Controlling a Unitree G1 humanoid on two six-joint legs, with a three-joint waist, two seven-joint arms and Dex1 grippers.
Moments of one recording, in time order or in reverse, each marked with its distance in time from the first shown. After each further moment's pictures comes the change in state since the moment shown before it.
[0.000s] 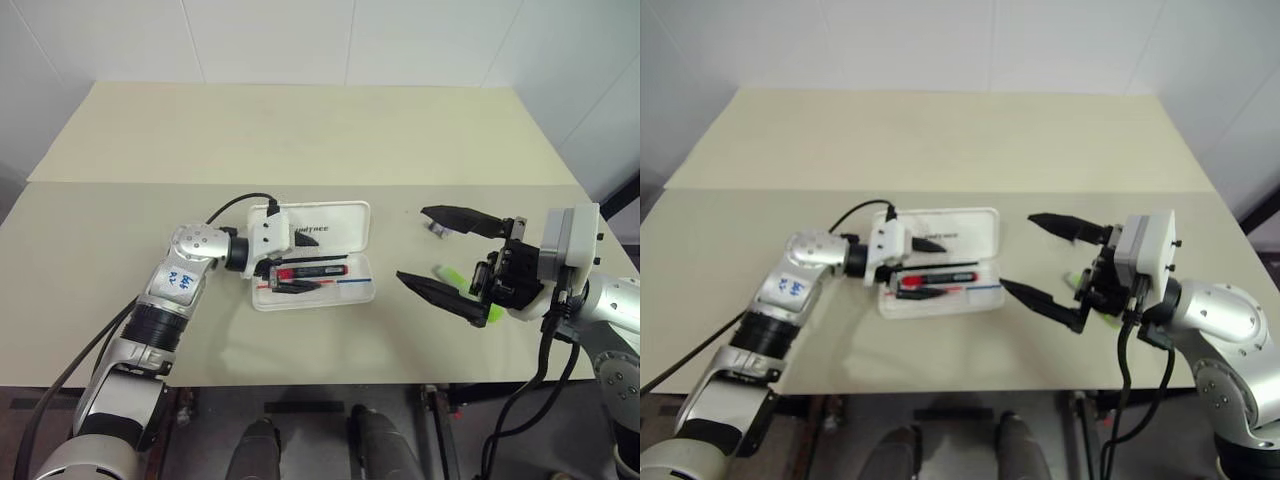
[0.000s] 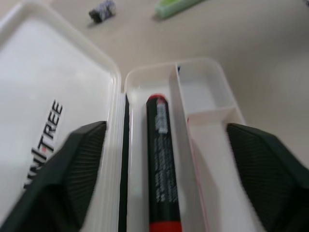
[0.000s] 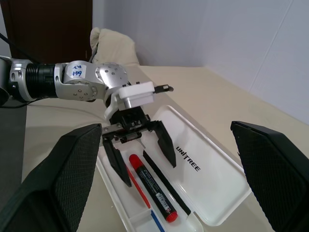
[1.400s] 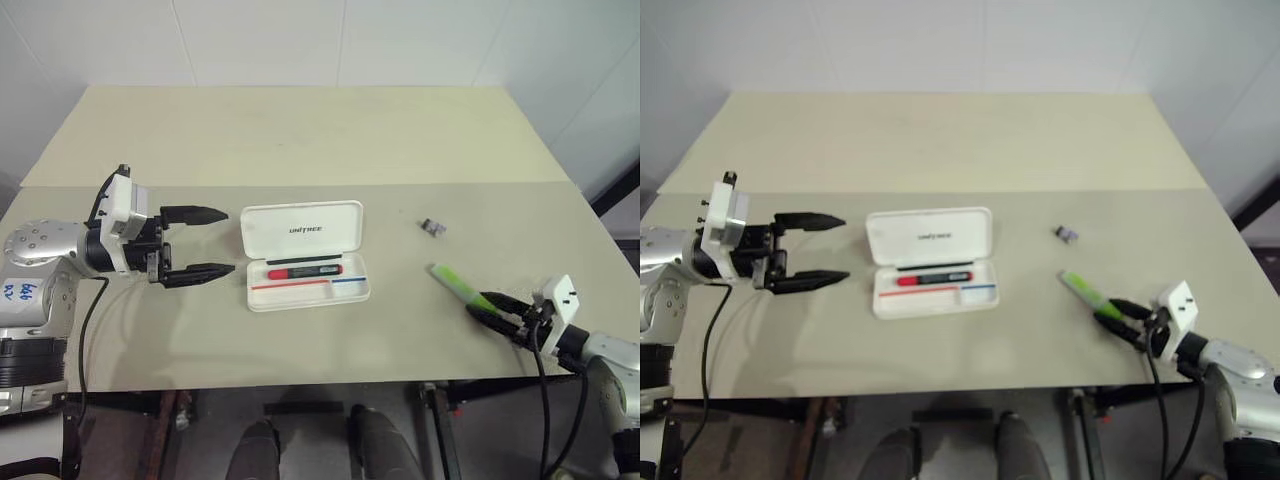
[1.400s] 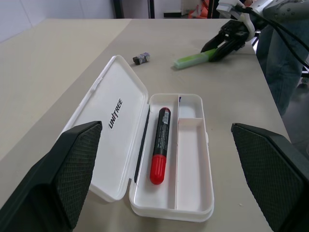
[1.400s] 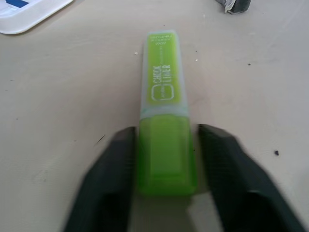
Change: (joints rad) left arm 0.227 0.334 0.389 -0.163 -0.382 0.155 -0.162; right arm 0.107 0.014 -0.010 0.845 -0.347 -0.283 0.209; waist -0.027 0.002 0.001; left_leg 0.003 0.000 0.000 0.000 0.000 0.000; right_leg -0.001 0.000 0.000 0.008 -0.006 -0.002
